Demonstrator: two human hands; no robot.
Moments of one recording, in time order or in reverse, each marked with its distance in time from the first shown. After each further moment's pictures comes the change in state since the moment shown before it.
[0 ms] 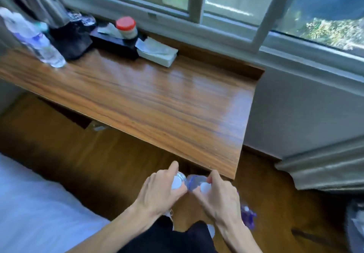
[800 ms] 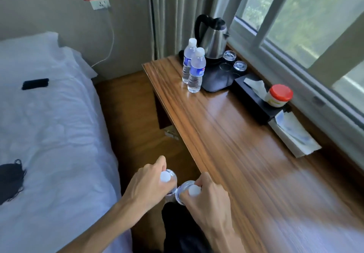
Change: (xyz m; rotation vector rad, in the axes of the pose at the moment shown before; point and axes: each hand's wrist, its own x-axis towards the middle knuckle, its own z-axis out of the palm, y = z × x) left_hand 0.001 -0.261 -0.209 -0.111 0.407 -0.700; right_hand 0.126 -0.371 0.072 -0.015 -0.352 -0.598
